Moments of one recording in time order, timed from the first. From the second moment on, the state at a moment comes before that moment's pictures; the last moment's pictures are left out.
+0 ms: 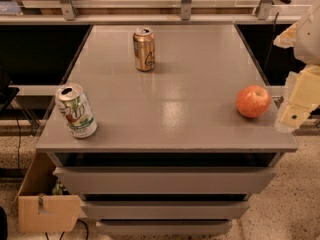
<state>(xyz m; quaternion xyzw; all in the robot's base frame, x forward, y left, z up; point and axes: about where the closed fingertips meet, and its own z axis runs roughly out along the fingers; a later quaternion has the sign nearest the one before) 0.438 -0.216 0.977 -0.60 0.78 -0.04 0.16</state>
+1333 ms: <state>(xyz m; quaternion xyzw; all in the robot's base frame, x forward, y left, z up) 0.502 -0.188 0.980 -0.61 0.75 -0.01 0.25</state>
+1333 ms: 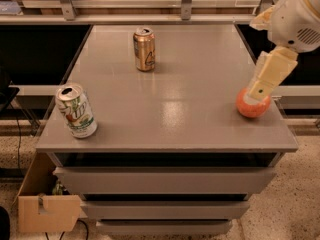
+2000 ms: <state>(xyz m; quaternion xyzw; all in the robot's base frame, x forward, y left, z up) 0.577 -0.141 0.974 -0.58 0.74 0.07 0.33</state>
